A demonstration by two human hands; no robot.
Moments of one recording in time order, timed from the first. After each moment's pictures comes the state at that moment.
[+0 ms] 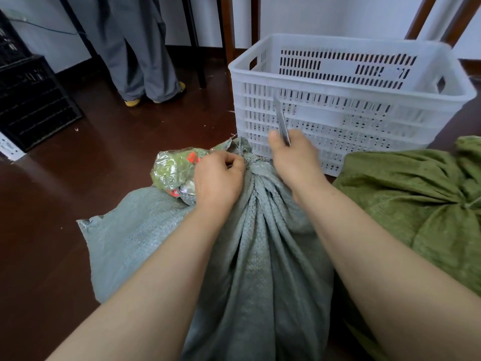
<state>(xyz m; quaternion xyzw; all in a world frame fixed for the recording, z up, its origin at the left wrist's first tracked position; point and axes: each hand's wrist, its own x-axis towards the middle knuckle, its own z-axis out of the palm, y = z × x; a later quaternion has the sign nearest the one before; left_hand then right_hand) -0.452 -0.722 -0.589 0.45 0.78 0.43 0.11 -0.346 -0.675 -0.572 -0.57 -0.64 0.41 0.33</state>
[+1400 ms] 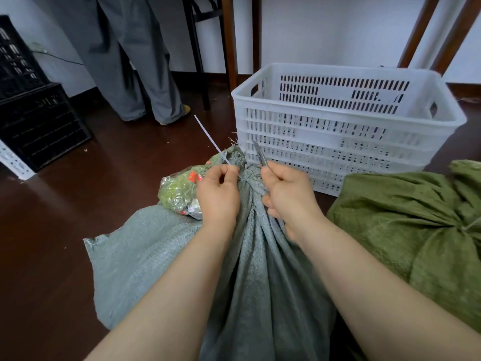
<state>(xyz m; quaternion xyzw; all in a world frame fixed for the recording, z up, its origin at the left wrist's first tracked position) -0.448 -0.712 -0.594 0.33 0.66 0.65 0.21 -0.345 -0.702 -0.564 -0.48 -0.52 0.58 0.40</state>
